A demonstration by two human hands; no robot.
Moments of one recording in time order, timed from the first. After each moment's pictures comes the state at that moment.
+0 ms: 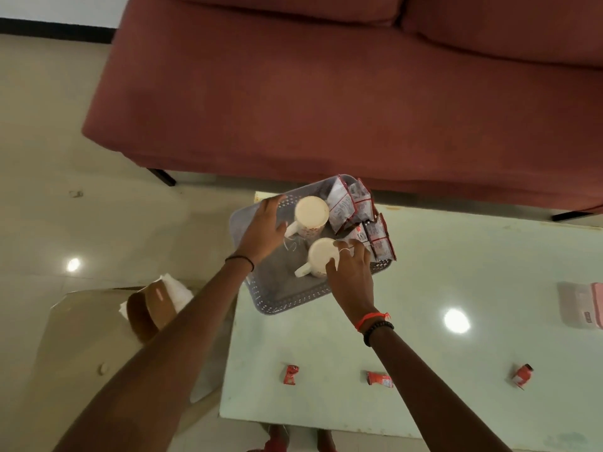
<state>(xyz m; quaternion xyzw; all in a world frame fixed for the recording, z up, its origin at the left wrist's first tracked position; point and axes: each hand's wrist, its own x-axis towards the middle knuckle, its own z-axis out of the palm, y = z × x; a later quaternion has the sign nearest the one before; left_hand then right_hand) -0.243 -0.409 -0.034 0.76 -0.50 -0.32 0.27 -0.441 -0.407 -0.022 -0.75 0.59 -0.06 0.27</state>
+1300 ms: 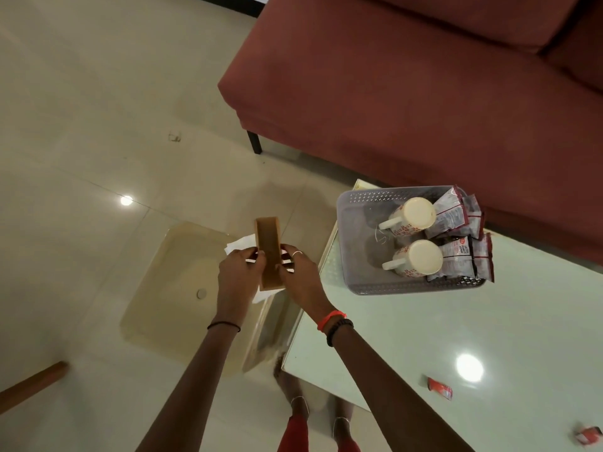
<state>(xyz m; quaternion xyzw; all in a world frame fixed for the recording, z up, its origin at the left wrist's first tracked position) -0.157 -0.156 0.011 0.92 -0.16 -0.21 0.30 -0.242 -0.237 -0.003 -0.70 0.41 0.01 0.58</state>
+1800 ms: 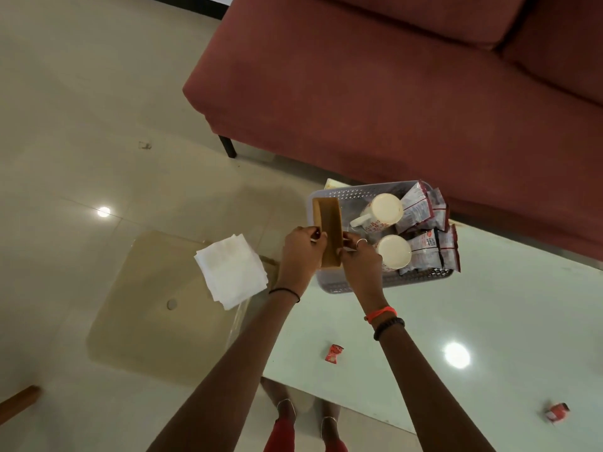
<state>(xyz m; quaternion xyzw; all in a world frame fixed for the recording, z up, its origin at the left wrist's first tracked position) -0.234 -0.287 0.013 0.83 -0.30 -0.30 0.35 -0.335 -0.339 0.020 -0.69 0.55 -0.10 0.46</state>
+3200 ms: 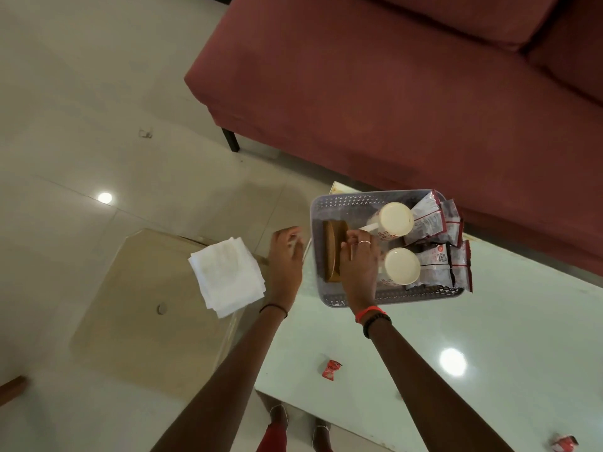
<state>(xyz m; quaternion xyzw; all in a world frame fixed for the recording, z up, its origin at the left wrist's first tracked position) -0.221 -0.276 -0.038 0.81 -0.17 -0.25 0.50 -0.317 -0.356 -0.041 -0.75 0.55 -0.18 0.32</state>
